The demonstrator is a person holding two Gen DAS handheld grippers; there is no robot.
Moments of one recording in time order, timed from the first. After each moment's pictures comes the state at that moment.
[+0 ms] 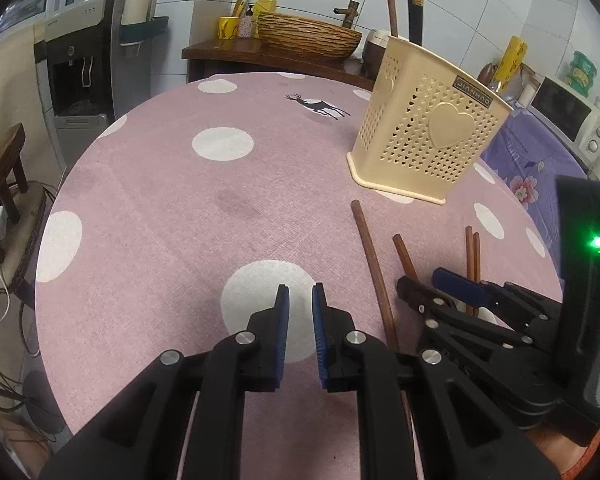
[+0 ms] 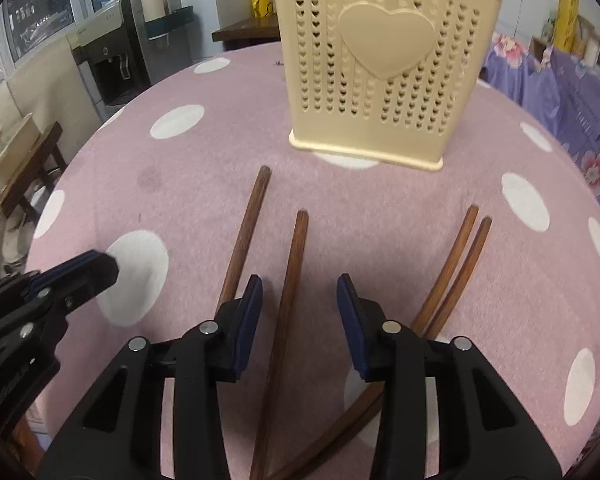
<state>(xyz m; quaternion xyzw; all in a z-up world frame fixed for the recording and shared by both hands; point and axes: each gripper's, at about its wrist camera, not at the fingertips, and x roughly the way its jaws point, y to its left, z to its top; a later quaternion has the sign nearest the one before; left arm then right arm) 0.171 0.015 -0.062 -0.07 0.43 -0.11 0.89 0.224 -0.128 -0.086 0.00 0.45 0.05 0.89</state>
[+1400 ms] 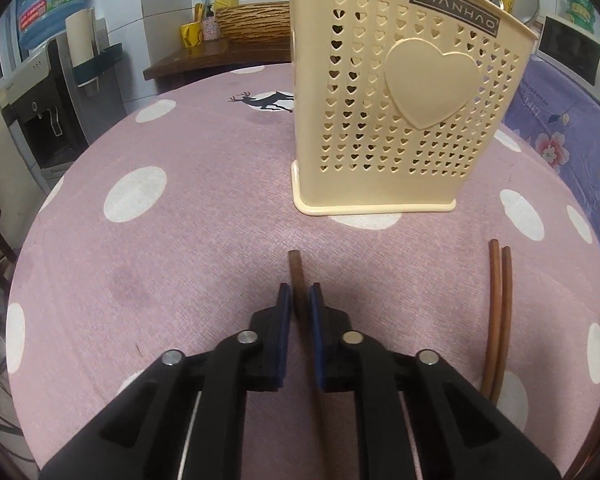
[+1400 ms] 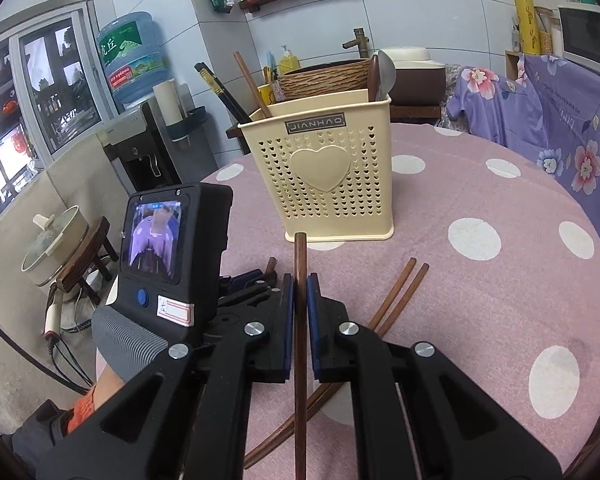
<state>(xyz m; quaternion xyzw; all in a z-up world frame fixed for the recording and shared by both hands) 0.245 -0.077 -0.082 0.04 0.44 -0.09 0.89 0.166 -0.197 -0.011 0.11 0.32 0.09 0.94</state>
